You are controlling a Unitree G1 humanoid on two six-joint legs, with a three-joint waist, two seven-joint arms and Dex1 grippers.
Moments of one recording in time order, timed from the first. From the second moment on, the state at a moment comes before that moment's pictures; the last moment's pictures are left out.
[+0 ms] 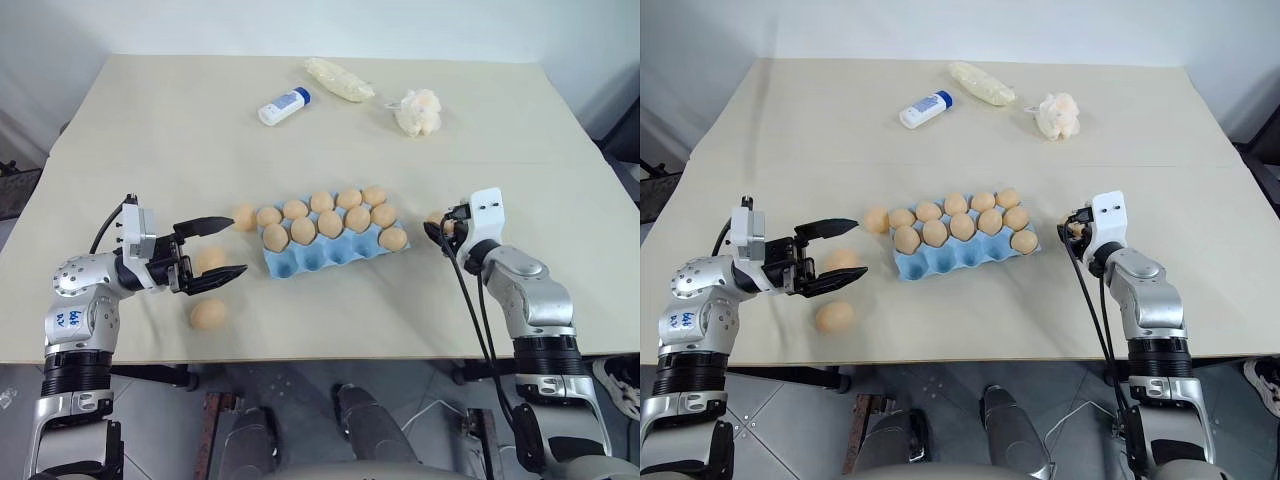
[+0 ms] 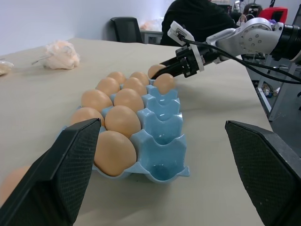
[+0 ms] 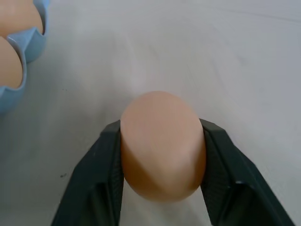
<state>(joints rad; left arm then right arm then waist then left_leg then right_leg) -0.38 0.63 0.22 0.24 -0.54 0.07 -1.31 -0.49 -0.43 -0.12 0.16 0.25 0.55 0.36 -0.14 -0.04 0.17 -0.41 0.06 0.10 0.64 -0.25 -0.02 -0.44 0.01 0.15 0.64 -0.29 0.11</state>
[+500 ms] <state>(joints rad) -0.38 0.63 0.22 0.24 -0.54 0.07 -1.32 -0.55 -0.40 0.01 -0.21 0.39 0.83 0.44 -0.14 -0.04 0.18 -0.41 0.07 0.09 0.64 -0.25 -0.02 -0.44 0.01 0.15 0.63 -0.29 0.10</state>
